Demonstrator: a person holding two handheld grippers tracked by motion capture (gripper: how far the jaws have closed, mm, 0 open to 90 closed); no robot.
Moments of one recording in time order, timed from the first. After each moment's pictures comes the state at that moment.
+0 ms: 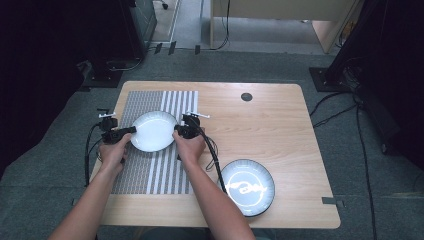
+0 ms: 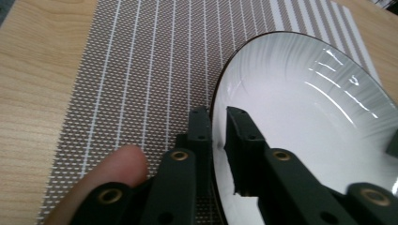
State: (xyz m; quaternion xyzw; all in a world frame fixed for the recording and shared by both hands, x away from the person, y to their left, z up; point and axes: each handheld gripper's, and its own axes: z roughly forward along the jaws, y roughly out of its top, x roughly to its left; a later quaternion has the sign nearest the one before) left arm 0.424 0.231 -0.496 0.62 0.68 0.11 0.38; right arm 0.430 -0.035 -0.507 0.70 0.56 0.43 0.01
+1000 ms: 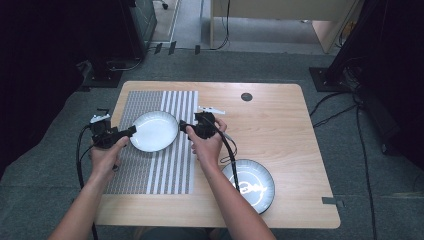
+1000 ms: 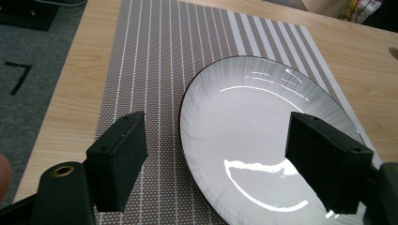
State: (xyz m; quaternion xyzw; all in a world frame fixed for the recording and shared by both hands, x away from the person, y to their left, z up) left arm 0.375 0.226 -0.449 0.64 0.63 0.19 0.40; right arm 0.396 -0.091 -0.454 0.61 0.63 0.47 0.09
